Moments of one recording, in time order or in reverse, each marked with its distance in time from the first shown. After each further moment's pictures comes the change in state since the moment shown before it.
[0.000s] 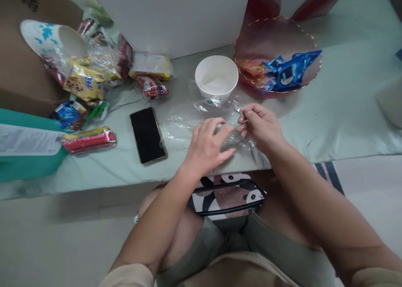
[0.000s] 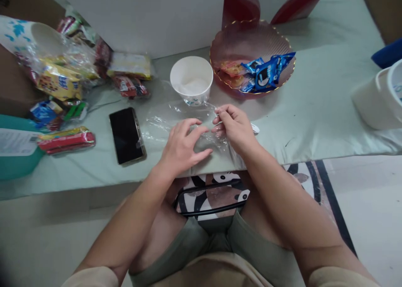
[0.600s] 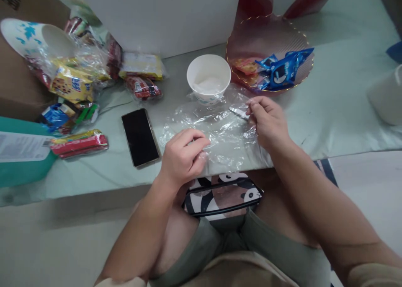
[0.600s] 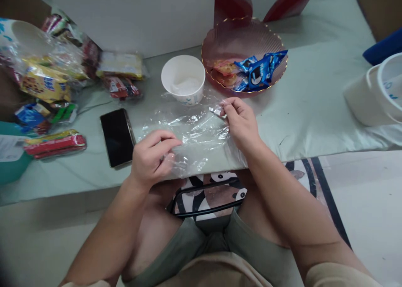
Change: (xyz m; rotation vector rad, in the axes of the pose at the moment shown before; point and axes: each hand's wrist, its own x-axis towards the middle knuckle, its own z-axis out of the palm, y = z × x) left_hand -0.019 -0.014 -0.034 -0.056 0.308 0.249; right_hand 0.008 -0.004 -0.022 -0.099 0.127 -0.246
